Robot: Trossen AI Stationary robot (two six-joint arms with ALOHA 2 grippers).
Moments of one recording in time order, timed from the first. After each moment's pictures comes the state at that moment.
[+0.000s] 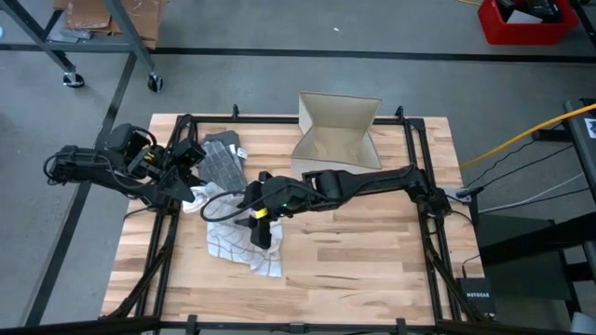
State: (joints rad) left arm -0.10 0.81 0.94 0.40 0.57 -1.58; right arm 0.21 2.16 2.36 -0.66 0.09 0.28
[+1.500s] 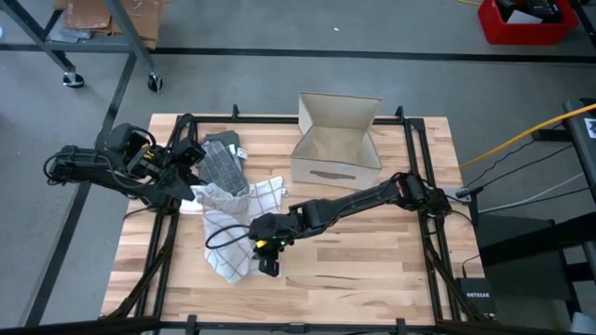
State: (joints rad) left arm -0.10 0.81 0.94 0.42 0.55 -1.60; right arm 0.26 2.21 1.95 -0.45 -0.17 0.49
